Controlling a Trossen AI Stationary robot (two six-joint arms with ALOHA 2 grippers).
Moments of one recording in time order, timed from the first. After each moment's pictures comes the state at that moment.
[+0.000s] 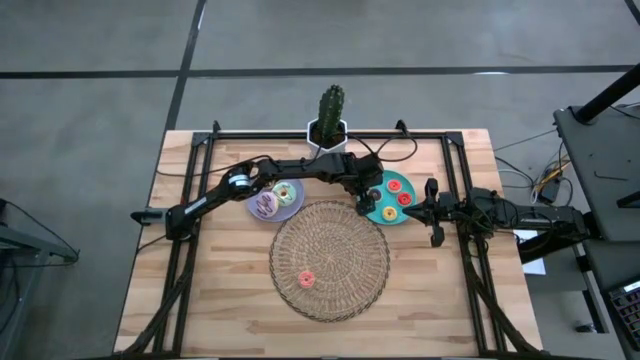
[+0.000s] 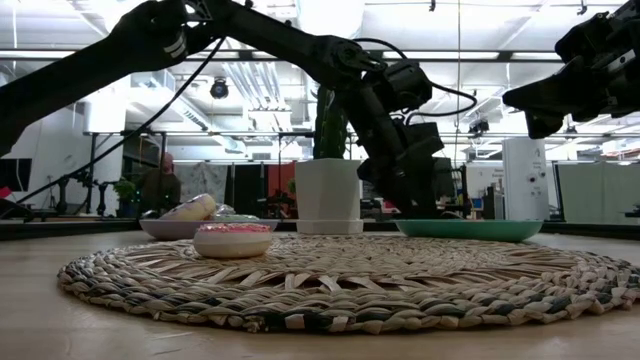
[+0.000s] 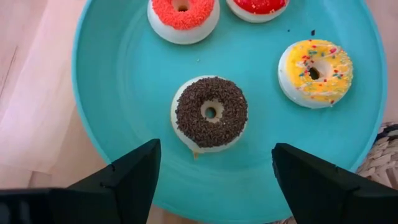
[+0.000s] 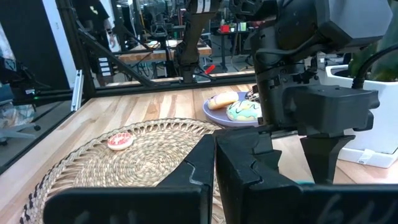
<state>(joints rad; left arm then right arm) 0.22 2.46 2.22 -0.73 0.05 -0.02 -0.06 0.05 0.02 -0.02 -0.02 0.11</state>
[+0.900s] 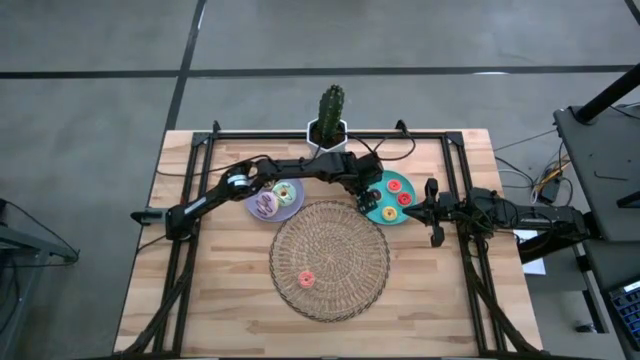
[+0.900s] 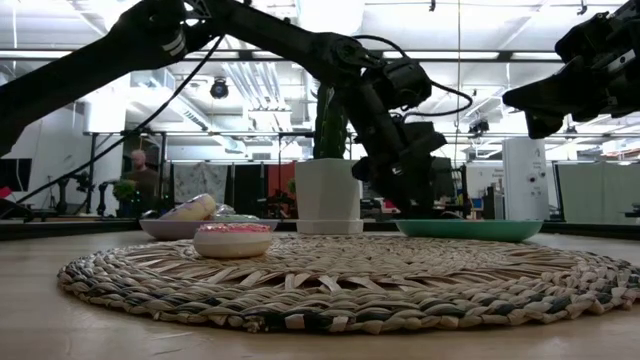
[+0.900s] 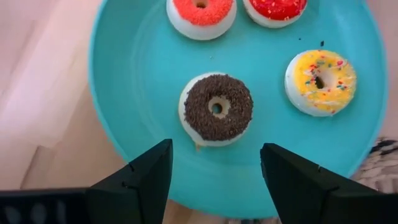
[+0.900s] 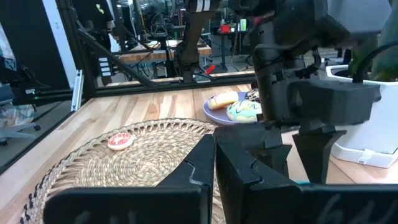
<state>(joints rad) 0.22 2.44 2.22 -0.75 0.03 -0.14 -0.06 0.05 0.02 -0.02 -0.02 0.11</state>
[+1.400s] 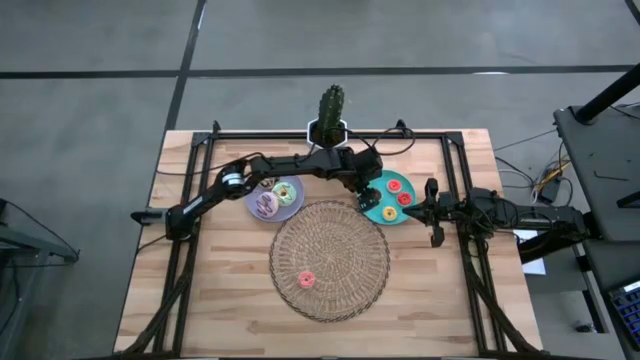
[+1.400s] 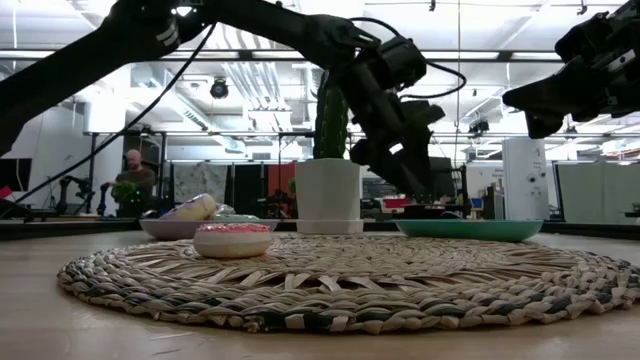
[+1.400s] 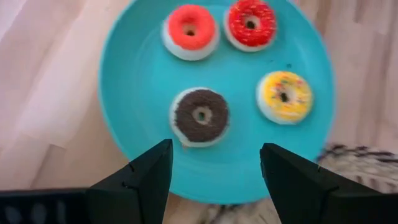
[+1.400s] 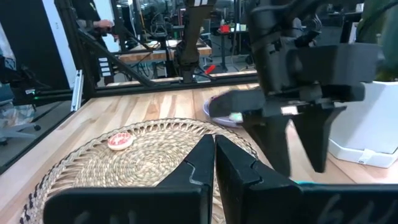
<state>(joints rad) 0.22 2.39 2.22 -0.77 0.05 -0.18 -0.06 0.05 0.02 -0.02 -0.02 0.11</state>
